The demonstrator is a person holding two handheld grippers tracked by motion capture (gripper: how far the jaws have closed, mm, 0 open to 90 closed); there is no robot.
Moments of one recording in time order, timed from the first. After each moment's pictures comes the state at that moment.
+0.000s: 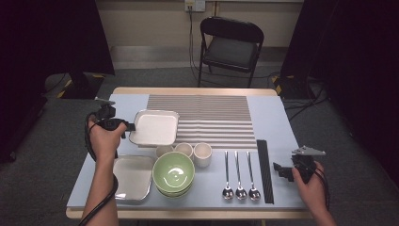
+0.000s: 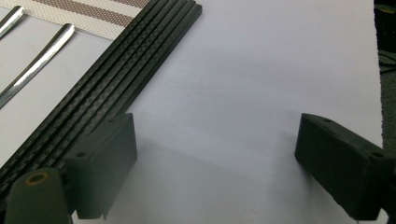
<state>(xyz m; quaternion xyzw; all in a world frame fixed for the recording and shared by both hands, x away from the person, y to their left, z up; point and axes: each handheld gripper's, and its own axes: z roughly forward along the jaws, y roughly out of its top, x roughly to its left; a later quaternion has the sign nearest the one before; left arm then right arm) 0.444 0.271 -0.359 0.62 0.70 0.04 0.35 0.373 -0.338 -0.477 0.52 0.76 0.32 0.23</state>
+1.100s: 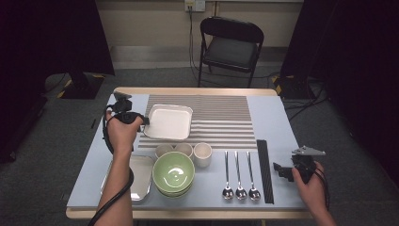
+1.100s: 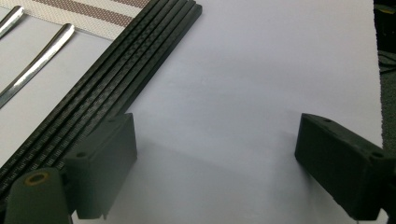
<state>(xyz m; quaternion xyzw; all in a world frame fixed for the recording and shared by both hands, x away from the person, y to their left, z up) 0.464 0.228 -0.351 0.63 0.69 0.04 0.35 0.373 -0.338 -0.477 0.52 0.76 0.32 0.22</state>
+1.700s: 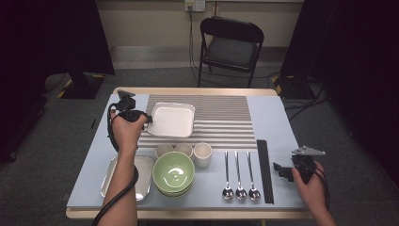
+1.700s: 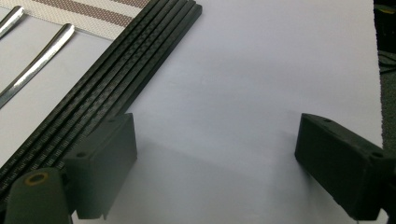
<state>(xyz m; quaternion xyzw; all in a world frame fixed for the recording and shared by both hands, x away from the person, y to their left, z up) 0.471 0.219 -0.352 0.63 0.69 0.05 0.35 0.373 -0.338 -0.477 0.52 0.76 0.32 0.22</state>
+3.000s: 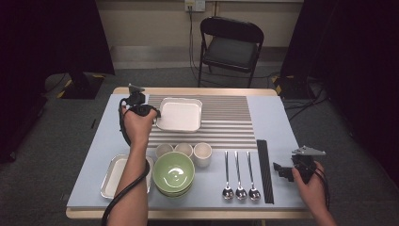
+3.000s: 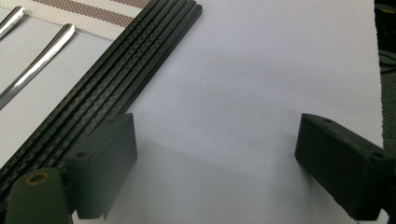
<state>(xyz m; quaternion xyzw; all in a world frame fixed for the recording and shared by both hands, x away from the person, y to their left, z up) 0.493 0.194 -0.353 0.62 0.69 0.05 0.36 0.373 -0.338 -0.477 0.52 0.76 0.32 0.22</state>
